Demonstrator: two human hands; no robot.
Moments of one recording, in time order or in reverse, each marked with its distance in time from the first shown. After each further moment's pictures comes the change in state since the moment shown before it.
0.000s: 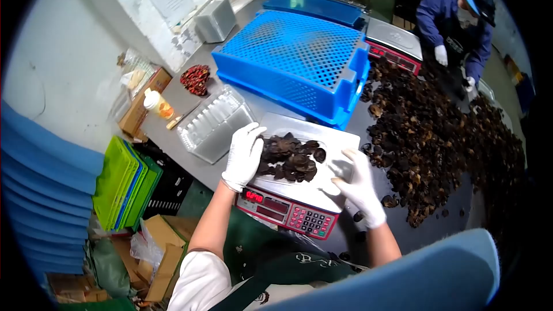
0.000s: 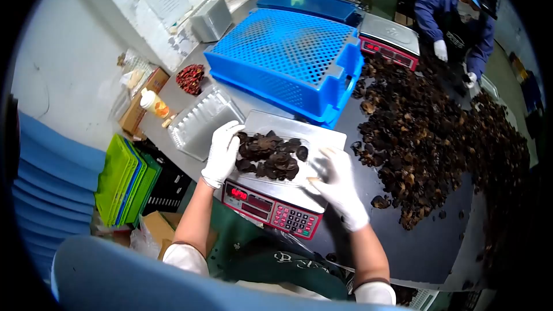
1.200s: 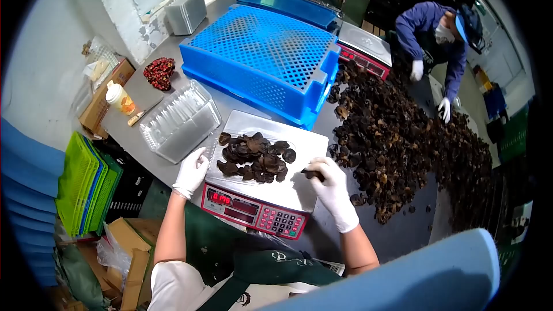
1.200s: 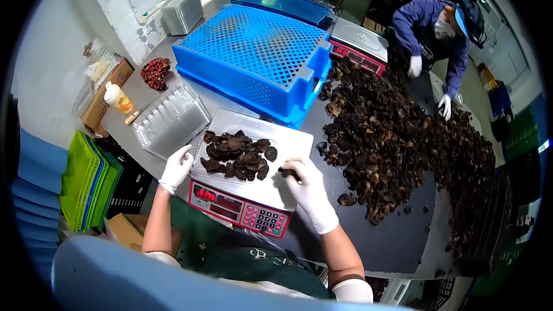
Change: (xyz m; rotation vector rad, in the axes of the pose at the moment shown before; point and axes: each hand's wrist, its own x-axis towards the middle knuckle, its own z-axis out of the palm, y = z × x) left_hand -0.069 -0.095 0.004 -0.426 -0.176 -0.558; right_hand 0.009 -0.041 0.001 -0.190 -0.018 -0.024
